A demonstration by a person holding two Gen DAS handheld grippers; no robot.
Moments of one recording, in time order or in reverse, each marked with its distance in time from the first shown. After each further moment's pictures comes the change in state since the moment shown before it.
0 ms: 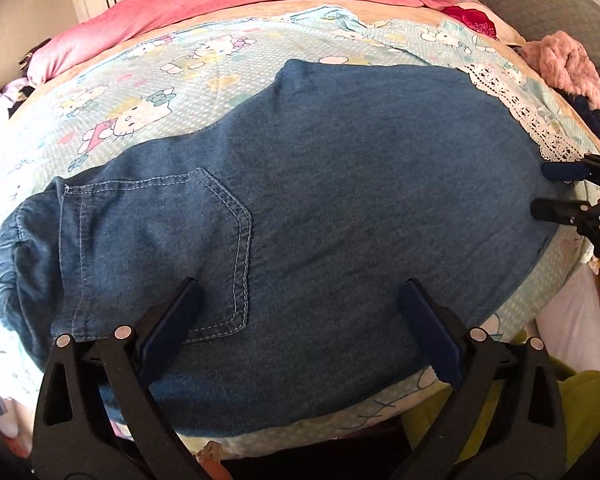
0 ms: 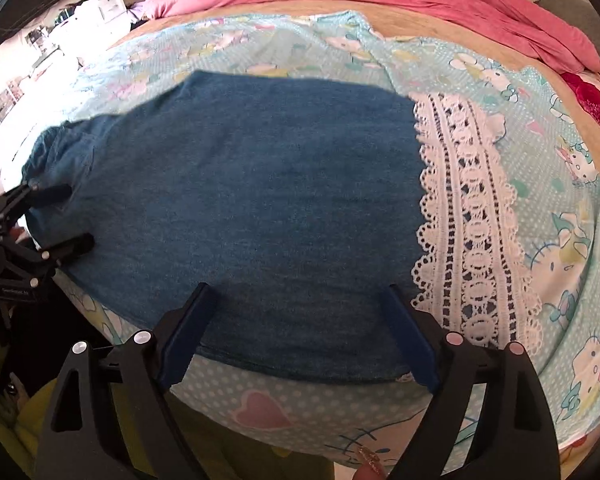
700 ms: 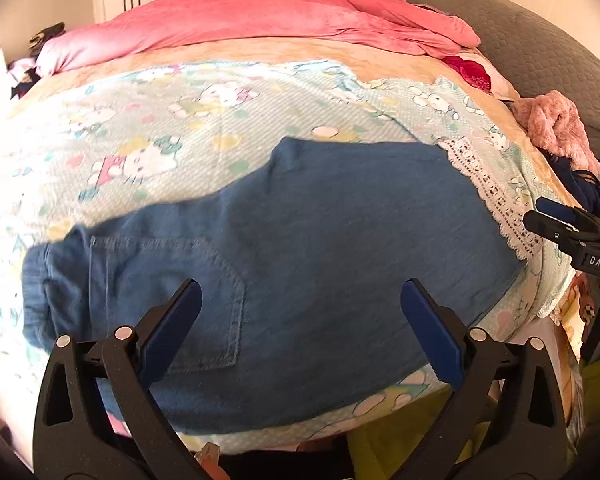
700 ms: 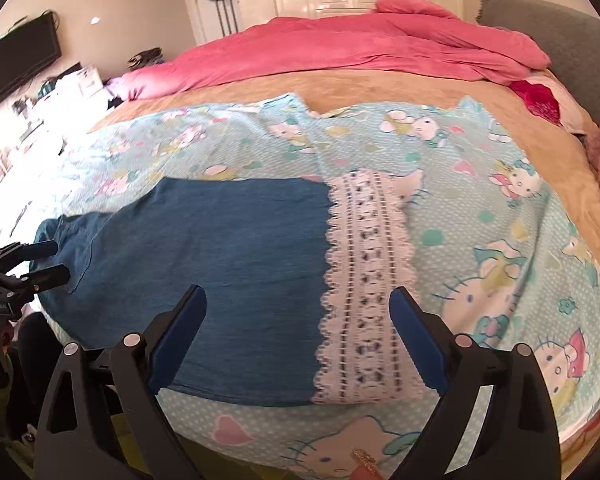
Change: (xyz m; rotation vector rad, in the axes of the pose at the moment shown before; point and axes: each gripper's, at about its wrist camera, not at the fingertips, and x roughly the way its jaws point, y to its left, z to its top) left arm -0.043 -0.003 0.045 -0.102 -0.090 -0.080; right arm -0.059 -0.046 0.006 0.145 -0.241 -0.053
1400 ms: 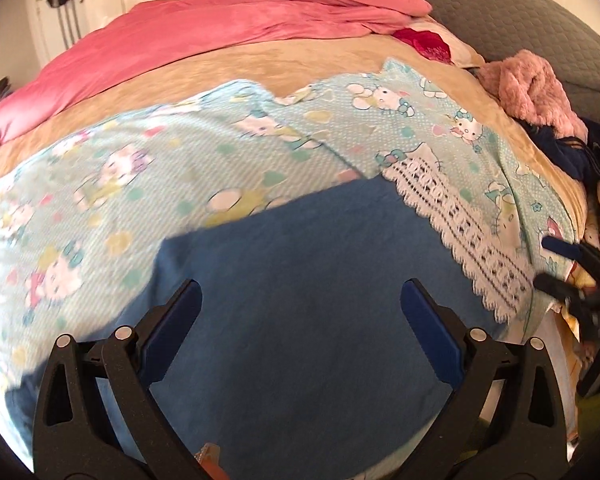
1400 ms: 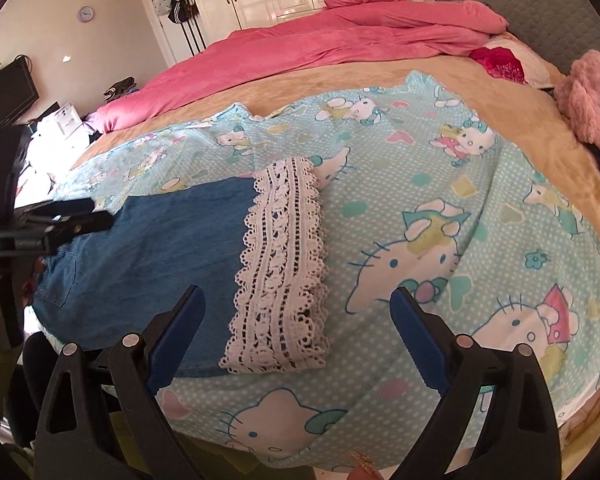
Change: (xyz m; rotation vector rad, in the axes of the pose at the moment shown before) left arm 0.064 -0.084 0.087 0.197 0.040 -0.064; right arm -0.017 -0.066 -0.027 0.142 -0.017 0.004
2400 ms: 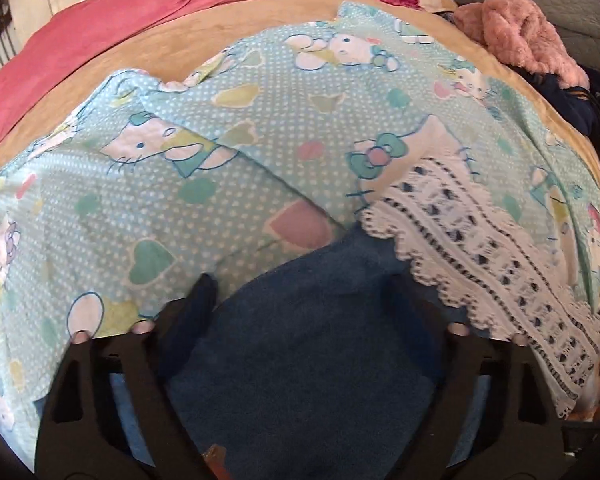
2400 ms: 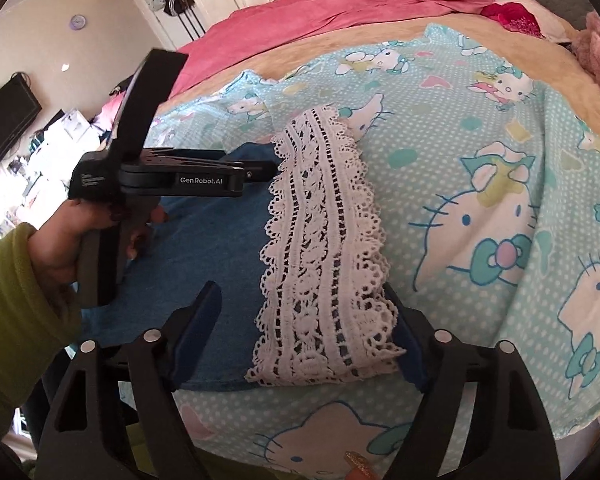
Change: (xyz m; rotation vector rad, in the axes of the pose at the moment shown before) left arm 0.136 -0.044 0.051 0.185 0.097 -0.095; right arm 0.050 0.013 -0.009 0.072 0.081 0.089
